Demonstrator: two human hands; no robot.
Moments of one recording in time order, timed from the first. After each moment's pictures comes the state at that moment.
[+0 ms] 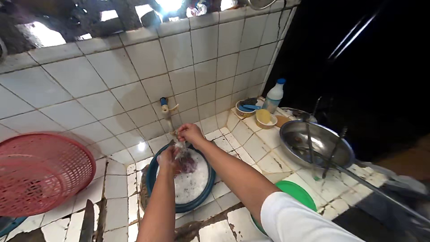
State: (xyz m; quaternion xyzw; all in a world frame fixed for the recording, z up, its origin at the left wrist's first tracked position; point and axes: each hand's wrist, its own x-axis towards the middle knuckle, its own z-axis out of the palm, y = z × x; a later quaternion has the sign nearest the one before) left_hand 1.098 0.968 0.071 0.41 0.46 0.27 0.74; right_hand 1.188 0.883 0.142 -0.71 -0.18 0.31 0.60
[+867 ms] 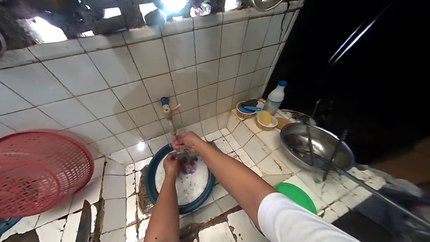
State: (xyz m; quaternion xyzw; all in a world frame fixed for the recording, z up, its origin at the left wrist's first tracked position) left_hand 1.077 0.972 0.014 0.73 0.38 0.15 0.55; right_hand 1.185 0.898 0.122 -0.61 -0.11 0.47 0.63
